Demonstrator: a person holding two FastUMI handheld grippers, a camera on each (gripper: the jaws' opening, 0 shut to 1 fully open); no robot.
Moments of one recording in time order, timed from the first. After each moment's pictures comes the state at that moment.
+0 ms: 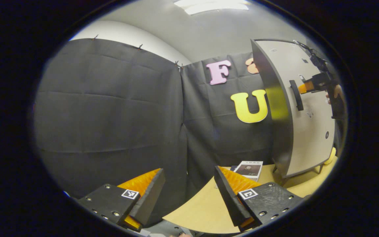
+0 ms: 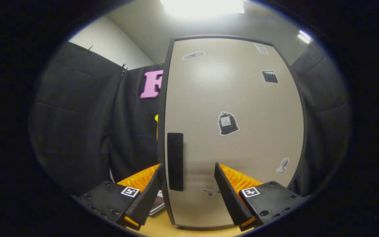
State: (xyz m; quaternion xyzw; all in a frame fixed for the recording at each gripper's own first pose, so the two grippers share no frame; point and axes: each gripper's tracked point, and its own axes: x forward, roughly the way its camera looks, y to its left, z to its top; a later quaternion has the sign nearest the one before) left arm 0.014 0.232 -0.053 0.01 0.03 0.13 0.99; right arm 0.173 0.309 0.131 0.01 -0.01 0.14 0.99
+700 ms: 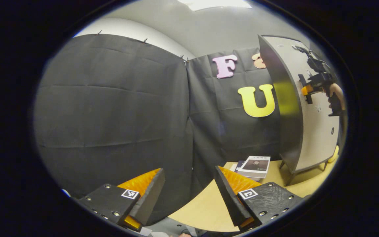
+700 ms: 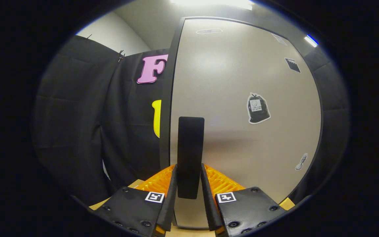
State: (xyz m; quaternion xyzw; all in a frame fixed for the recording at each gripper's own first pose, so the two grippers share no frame) left arm 0.020 0.264 -0.079 0.01 0.05 0.15 0.99; right arm 0.213 0.344 0.100 -0.01 0.05 0.13 0.99
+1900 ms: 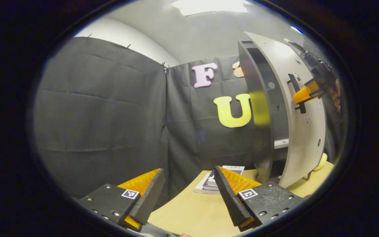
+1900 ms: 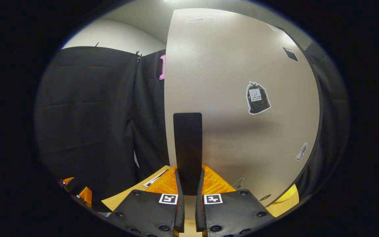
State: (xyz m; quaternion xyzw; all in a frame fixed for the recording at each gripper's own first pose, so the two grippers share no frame) left arm 0.043 0.138 -0.027 0.00 0.01 0.06 1.00; right arm 0.143 0.327 0.117 0.01 0.10 0.27 0.96
